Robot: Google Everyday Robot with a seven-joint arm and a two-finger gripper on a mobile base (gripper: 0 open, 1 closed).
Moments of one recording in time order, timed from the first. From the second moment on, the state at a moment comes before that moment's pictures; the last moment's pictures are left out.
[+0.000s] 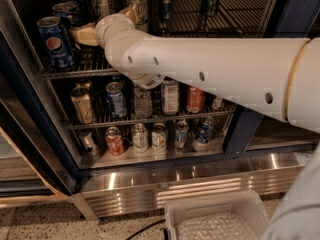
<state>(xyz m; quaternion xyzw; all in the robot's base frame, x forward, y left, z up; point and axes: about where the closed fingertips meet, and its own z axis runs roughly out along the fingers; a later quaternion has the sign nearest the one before) 0.734 0.142 0.980 -0.22 0.68 0.09 0.69</state>
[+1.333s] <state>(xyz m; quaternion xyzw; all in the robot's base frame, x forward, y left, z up) 0.748 0.121 0.981 -0.21 0.69 0.08 0.69</state>
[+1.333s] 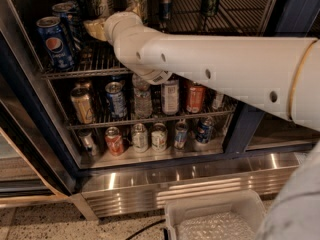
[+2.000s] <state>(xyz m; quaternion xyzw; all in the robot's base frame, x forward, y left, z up) 0.748 0.121 0.981 -0.21 0.69 0.08 0.69</state>
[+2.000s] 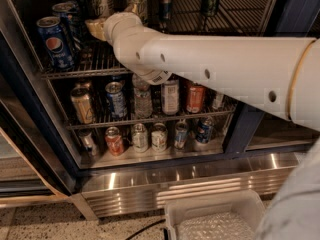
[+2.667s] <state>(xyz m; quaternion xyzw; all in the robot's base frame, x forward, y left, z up) 0.748 0.121 0.981 -0.21 0.69 0.08 0.69</state>
